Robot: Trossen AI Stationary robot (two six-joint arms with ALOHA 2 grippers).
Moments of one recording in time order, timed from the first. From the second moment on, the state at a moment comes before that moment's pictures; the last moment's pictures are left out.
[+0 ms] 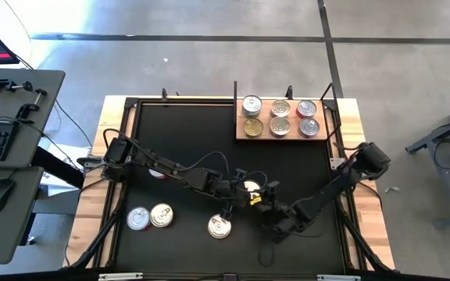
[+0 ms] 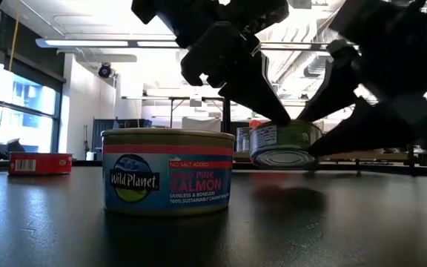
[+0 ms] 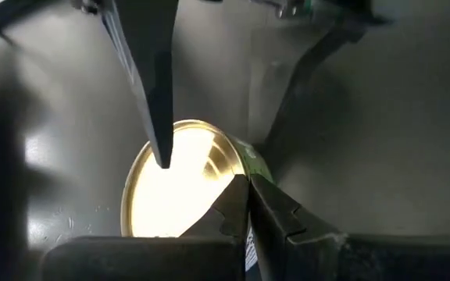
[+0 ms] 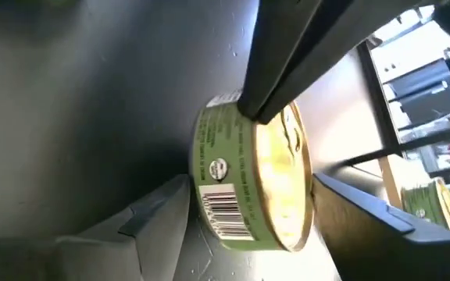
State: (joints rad) left arm -0.24 2.03 1.41 -0.20 -0.17 0.27; right arm 0.65 1.79 0.88 -0.20 0.93 0.15
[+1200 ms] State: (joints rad) left arm -0.30 1.83 1.33 -0.60 -0.48 0.13; right arm 0.58 1.83 0.90 -0.08 0.86 0.30
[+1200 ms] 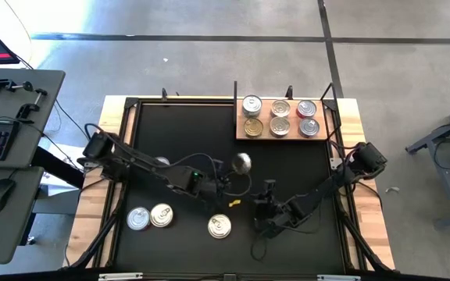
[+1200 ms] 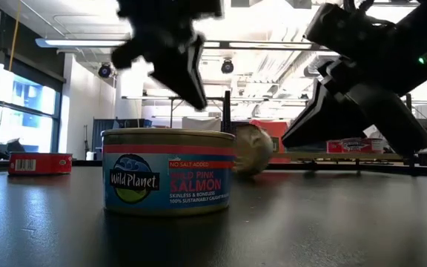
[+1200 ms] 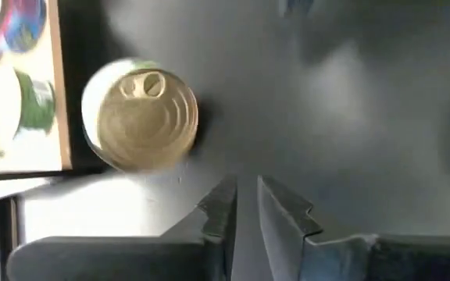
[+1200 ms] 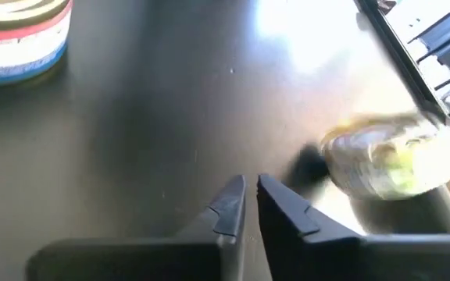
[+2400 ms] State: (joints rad) left arm -0.16 1.89 0.98 0.24 -0.40 0.40; right arm 0.30 1.72 0.82 -0.16 0.67 -0.05
